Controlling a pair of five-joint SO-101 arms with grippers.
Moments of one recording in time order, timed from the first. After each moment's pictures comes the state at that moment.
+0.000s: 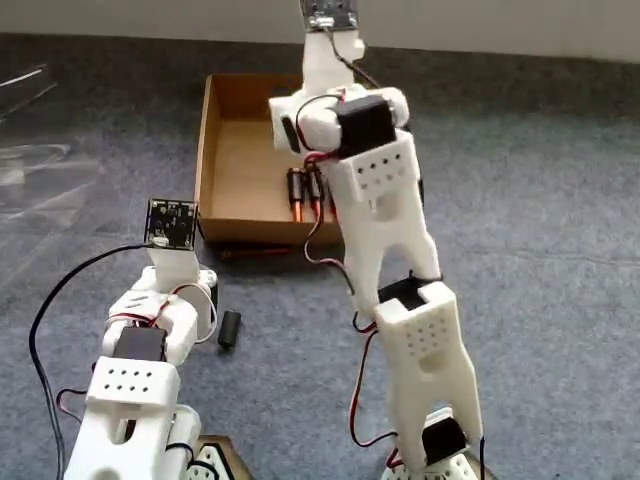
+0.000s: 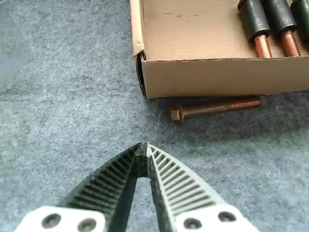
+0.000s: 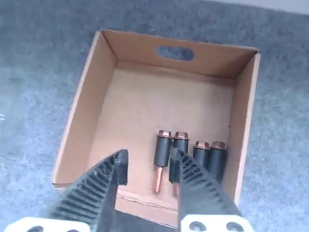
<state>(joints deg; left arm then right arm) -2.9 -60.9 79.0 37.6 0.9 -29.0 39.3 -86.8 99.2 -12.4</state>
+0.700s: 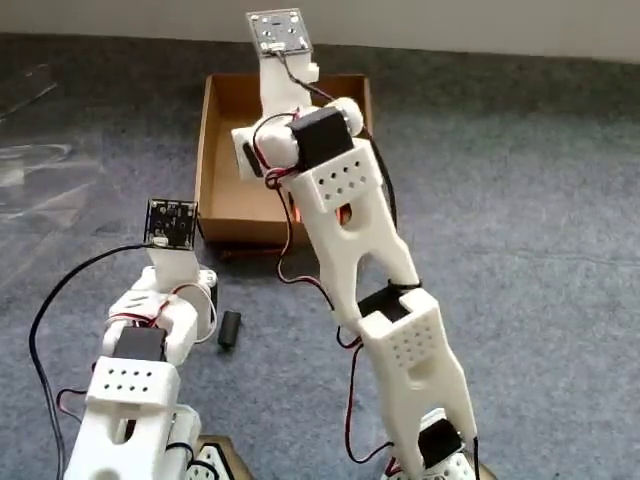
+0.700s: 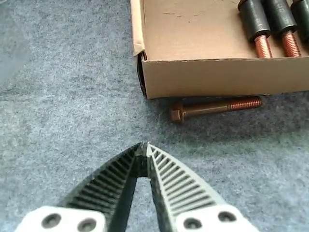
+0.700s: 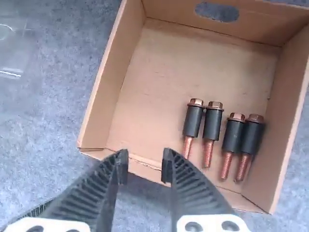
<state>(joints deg) -3.0 -60.9 79.0 37.6 0.9 -36.1 38.1 -77.6 100.4 -15.0</state>
